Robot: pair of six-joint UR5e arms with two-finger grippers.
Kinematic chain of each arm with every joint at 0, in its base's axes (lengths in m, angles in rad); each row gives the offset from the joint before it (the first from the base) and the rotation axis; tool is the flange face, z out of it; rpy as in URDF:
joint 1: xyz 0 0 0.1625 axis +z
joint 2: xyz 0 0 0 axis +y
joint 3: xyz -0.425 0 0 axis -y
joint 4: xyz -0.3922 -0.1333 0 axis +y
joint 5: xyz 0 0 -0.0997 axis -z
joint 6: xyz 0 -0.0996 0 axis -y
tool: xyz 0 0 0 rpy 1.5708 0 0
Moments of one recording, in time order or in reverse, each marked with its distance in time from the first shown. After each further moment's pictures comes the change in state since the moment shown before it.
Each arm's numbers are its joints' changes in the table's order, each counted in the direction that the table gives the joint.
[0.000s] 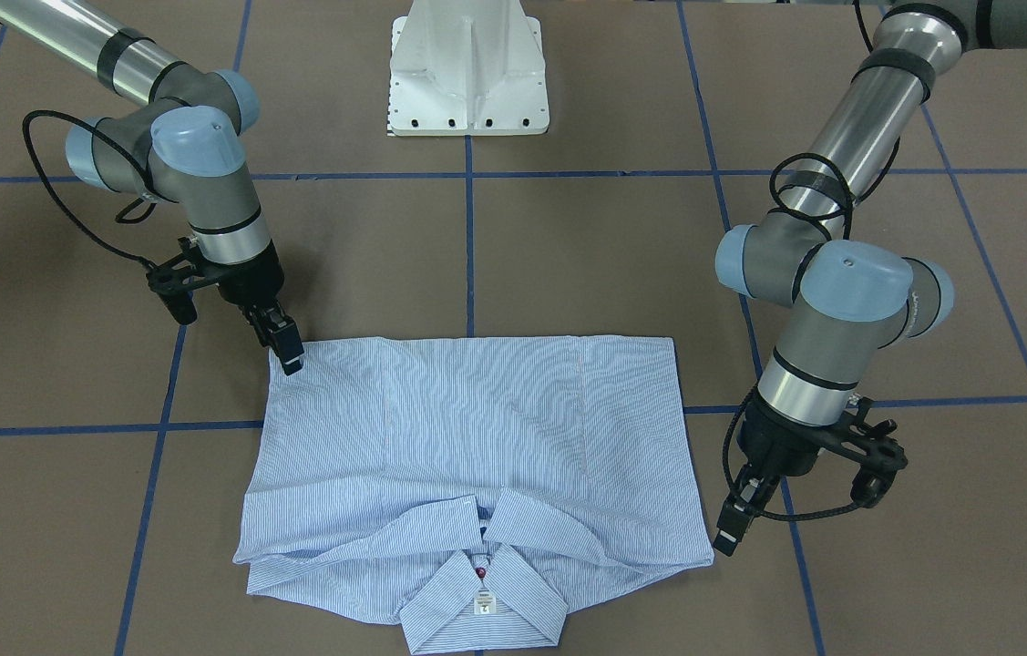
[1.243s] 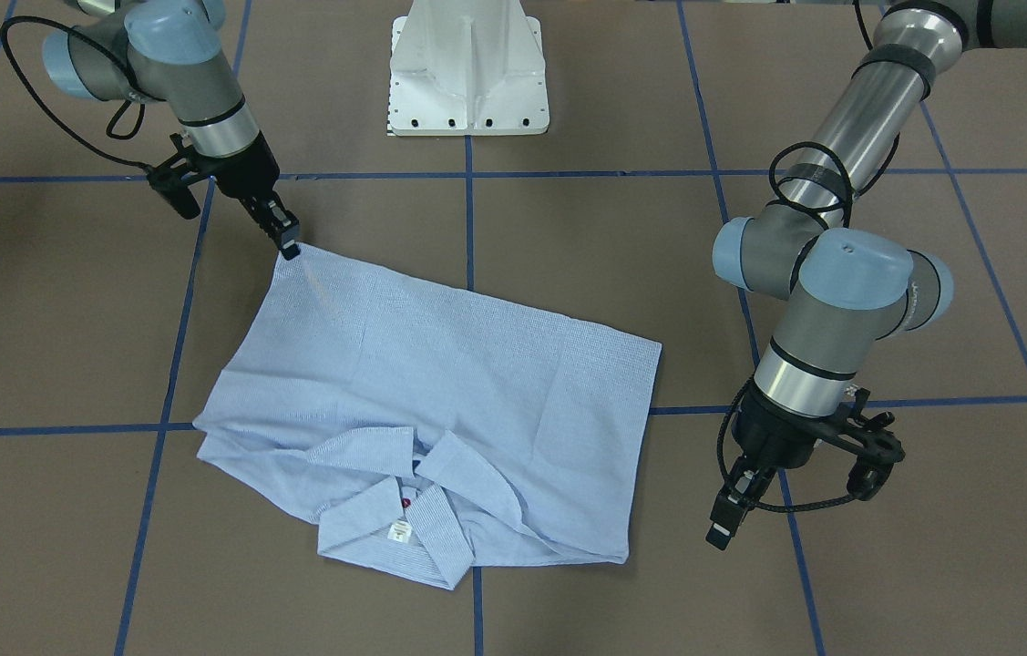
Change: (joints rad) left arm 0.000 -0.008 -0.046 -0.012 -0.022 0.000; right arm -0.200 0.273 0.368 0.016 0.062 0.056
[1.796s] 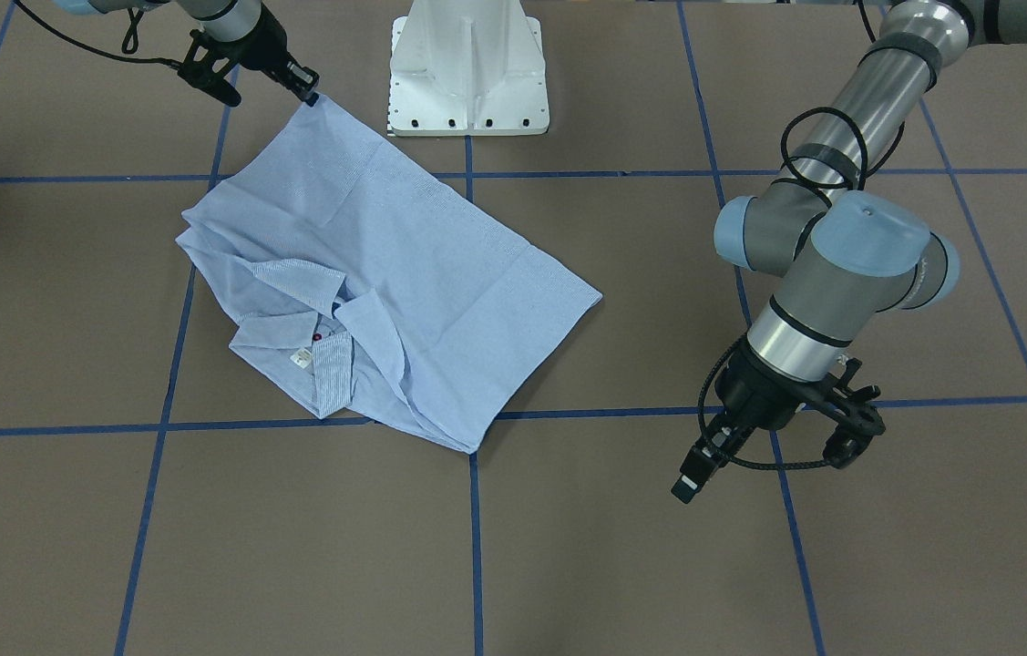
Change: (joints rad) left arm -0.001 -0.053 -0.133 -0.001 -0.156 0.000; right arm -0.259 0.162 0.193 -0.004 0.260 0.001
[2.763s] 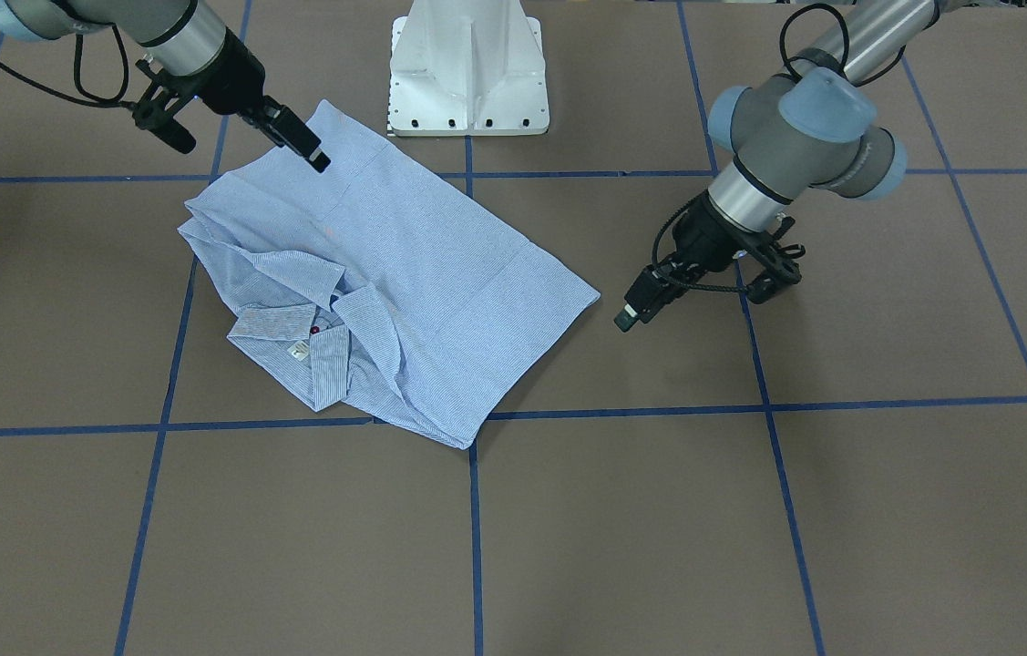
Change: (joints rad) left arm 0.277 -0.316 -0.383 -0.003 0.076 -0.089; right arm 0.473 -0.233 -0.116 -0.001 0.091 -0.097
